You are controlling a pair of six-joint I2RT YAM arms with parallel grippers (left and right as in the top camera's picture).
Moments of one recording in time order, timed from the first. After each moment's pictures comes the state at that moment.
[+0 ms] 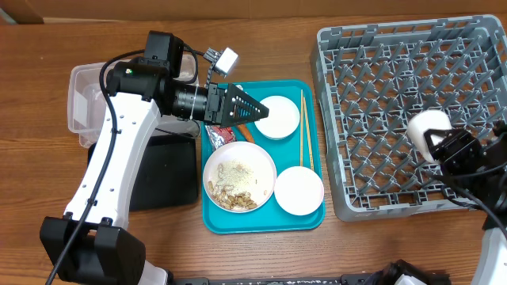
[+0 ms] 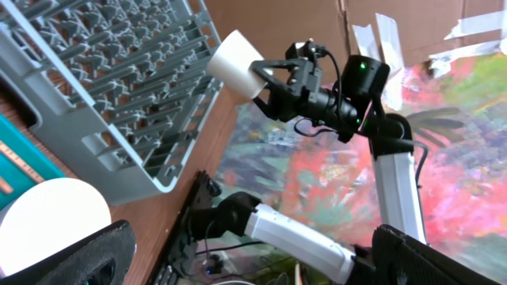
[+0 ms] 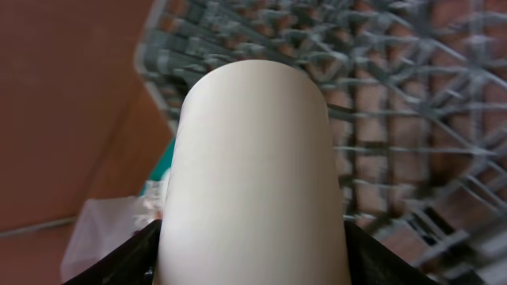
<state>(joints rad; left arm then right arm) -0.17 1.69 1.61 -1.21 1.36 0.05 -0.55 1.00 1.08 -1.05 -0.51 0.46</state>
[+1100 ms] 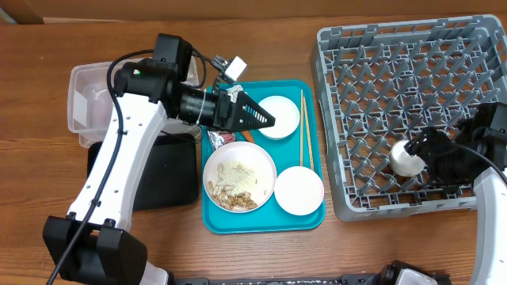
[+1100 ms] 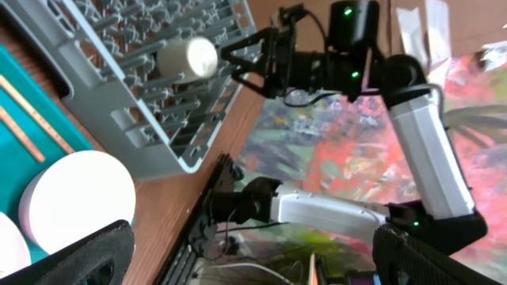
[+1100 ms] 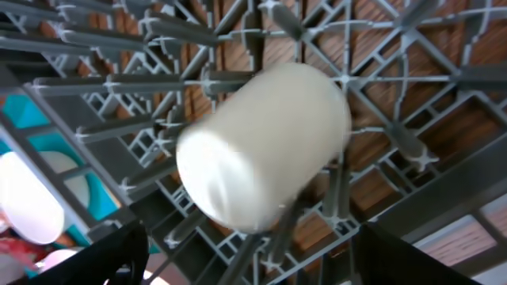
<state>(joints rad) -0.21 1.69 1.61 -1.25 1.24 0.06 -0.38 1.29 1.09 -1.08 -0.25 0.40</state>
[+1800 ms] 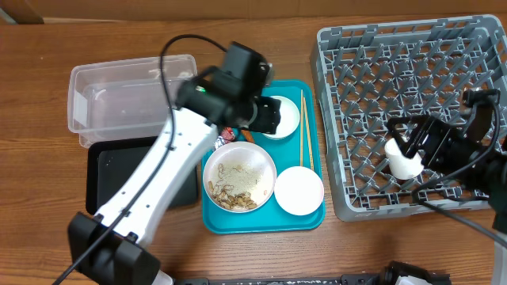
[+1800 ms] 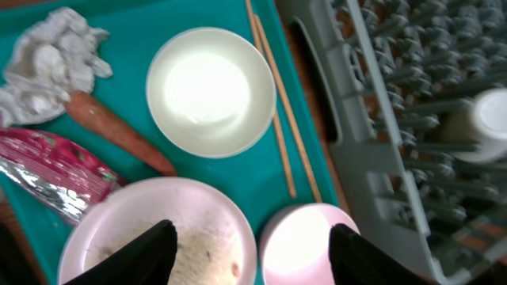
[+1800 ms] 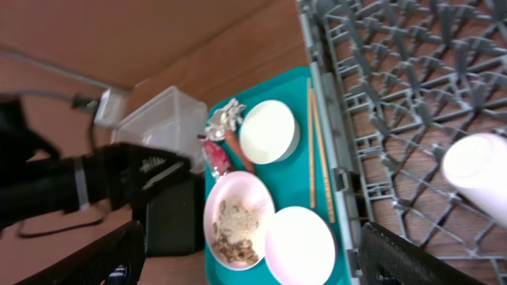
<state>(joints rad) -0.53 1.70 1.61 -0.98 0.15 -0.34 -0.27 1.04 1.42 -1.25 -0.67 0.23</state>
